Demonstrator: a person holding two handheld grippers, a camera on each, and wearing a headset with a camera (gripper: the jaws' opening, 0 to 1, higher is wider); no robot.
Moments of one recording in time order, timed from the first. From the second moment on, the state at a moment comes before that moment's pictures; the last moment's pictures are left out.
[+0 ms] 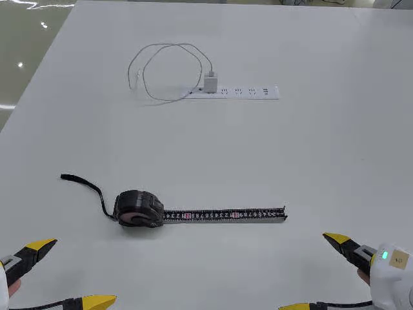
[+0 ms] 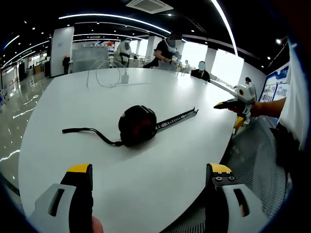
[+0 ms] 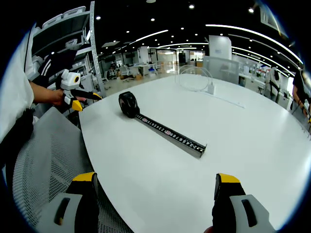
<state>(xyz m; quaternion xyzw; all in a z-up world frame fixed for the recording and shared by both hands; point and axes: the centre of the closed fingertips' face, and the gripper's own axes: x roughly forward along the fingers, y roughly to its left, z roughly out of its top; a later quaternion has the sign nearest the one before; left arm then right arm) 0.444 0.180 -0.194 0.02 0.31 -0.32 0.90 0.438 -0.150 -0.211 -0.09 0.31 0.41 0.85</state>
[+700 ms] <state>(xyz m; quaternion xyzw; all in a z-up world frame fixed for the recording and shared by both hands) 0.449 0.173 -0.192 0.02 0.30 -0.33 0.89 0.445 -0.151 -0.209 -0.10 0.31 0.41 0.85</state>
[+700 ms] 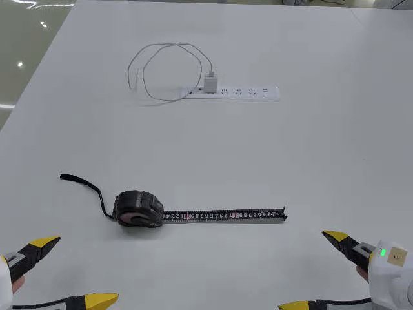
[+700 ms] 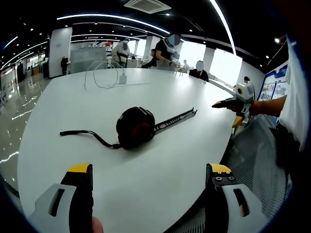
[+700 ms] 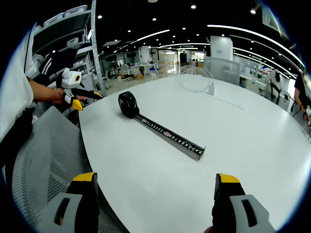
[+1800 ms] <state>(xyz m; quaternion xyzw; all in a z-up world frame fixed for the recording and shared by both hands) 0.484 0.143 -0.197 0.01 0.30 -0.32 0.90 0.468 -0.150 -0.212 -0.11 0.30 0.43 0.84</state>
